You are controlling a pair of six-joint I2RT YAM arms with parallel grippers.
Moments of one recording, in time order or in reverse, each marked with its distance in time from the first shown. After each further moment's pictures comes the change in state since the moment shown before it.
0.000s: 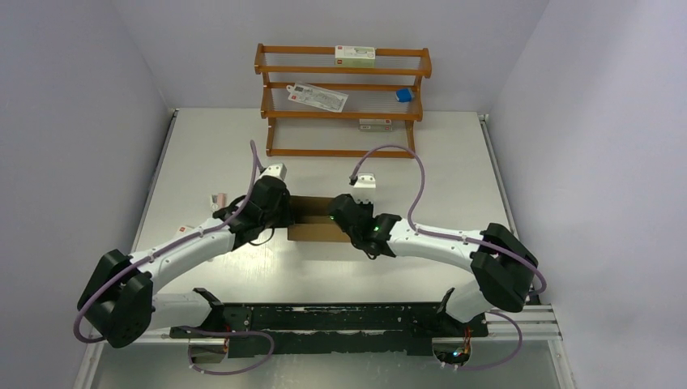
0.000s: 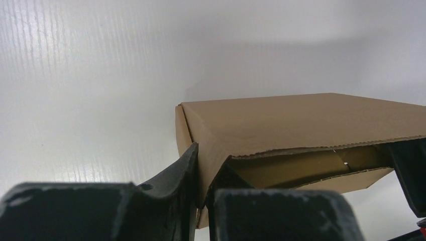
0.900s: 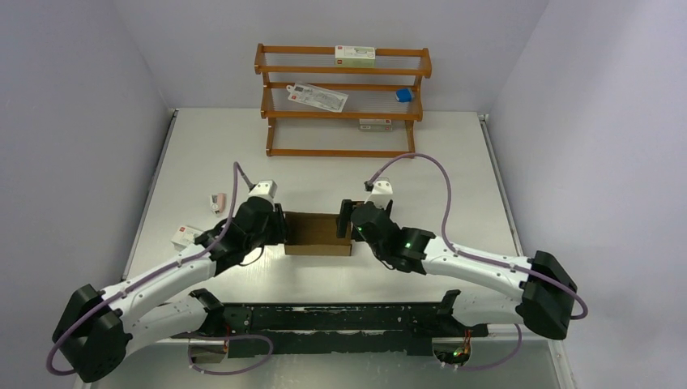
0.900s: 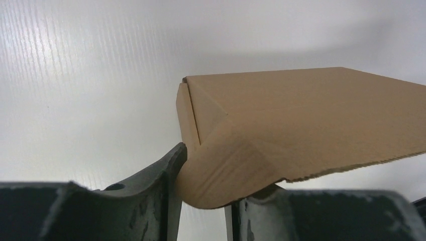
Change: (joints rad) left arm -0.047 -0.238 -0.175 -0.012 -0.013 -0.004; right arm 0.035 -0.282 -0.161 0.092 -0.116 -0.017
